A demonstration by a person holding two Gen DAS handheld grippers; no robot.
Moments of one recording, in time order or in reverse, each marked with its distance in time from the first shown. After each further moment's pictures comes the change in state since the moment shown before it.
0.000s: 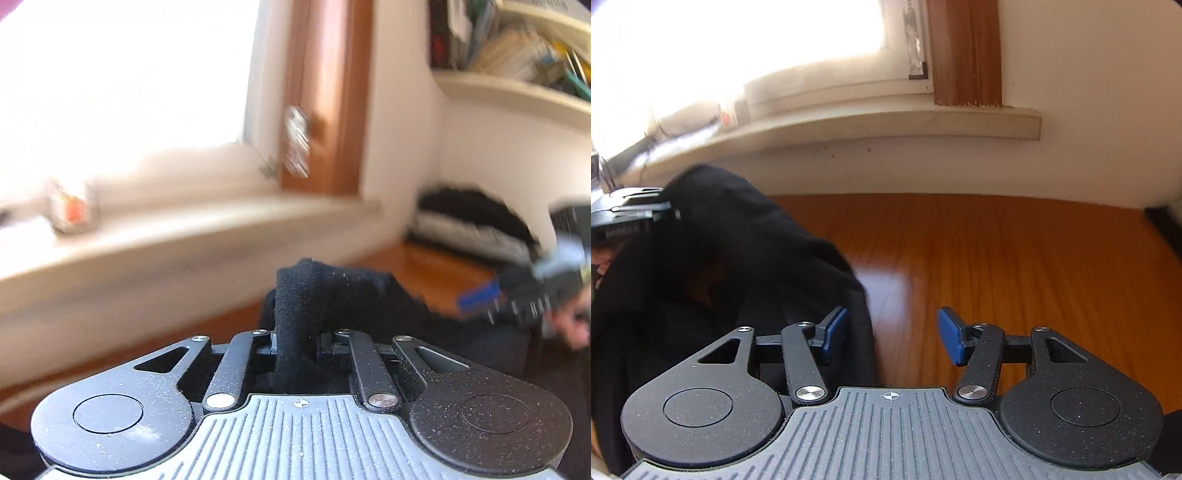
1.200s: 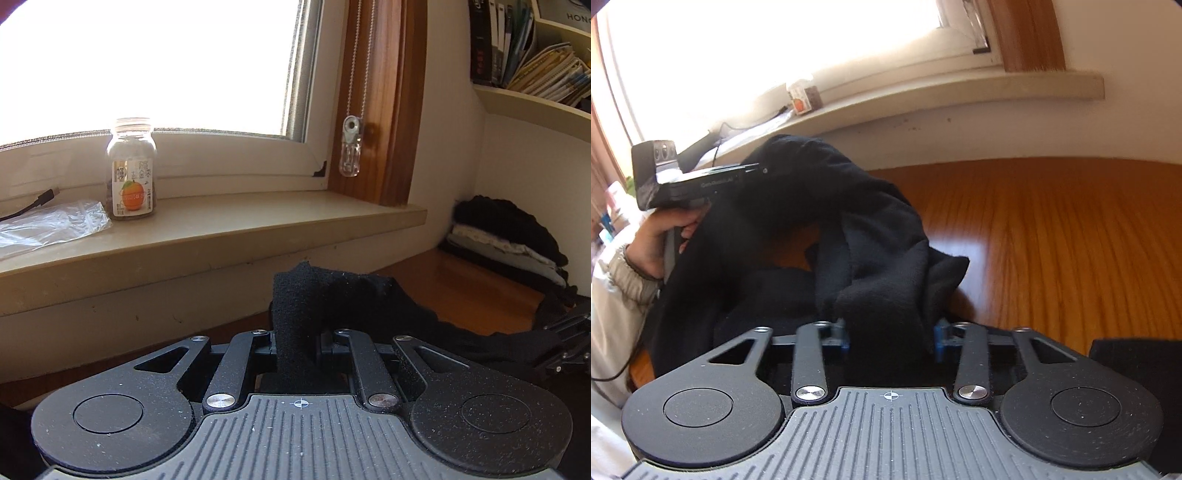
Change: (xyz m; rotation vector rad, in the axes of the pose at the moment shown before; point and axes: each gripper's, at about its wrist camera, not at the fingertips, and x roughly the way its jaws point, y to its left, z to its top) left arm 0.003 0.023 0.004 -0.052 0.038 0.069; right arm -0.005 0.032 -0.020 0.024 0.034 0.180
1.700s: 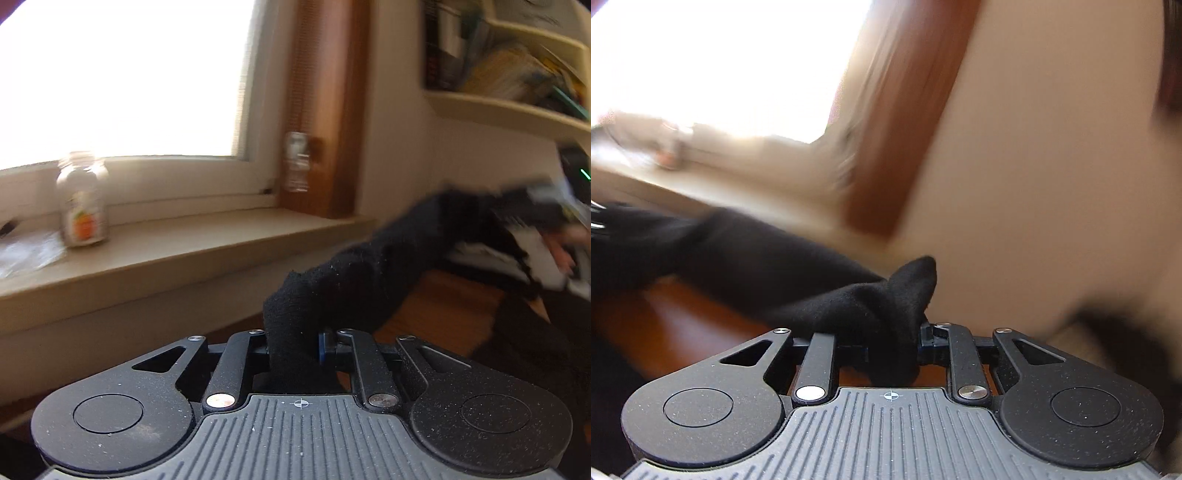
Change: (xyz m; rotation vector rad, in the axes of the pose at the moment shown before) left arm -0.010 -0.035 0.004 0.126 -0.031 -0.150; right arm -0.041 0.003 0.088 -0.316 -0.242 -0.661
